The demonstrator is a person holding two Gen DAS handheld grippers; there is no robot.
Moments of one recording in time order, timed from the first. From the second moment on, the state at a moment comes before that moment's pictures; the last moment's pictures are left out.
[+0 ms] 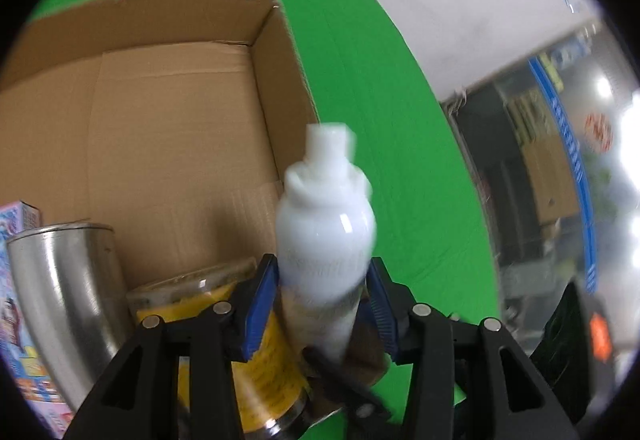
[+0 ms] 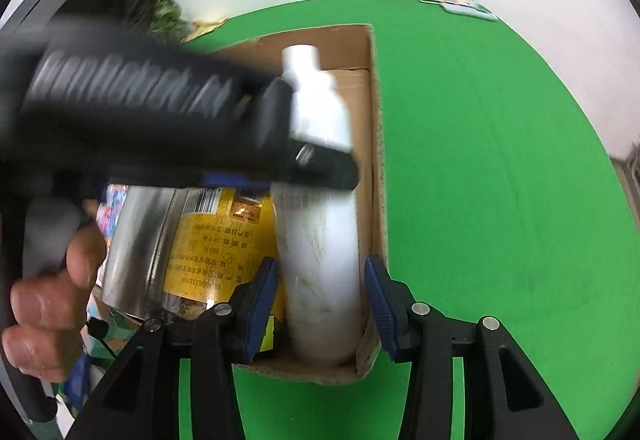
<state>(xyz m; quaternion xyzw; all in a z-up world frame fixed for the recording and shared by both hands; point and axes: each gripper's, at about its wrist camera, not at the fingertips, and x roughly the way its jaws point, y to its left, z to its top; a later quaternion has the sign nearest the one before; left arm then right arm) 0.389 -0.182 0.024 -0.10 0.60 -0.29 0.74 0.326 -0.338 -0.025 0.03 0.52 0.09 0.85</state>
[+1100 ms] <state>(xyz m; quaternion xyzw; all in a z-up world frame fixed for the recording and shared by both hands) 0.094 0.134 0.064 -0.10 0.37 0.02 0.92 0.076 -0.159 -0.019 -0.01 0.38 0.22 0.90</state>
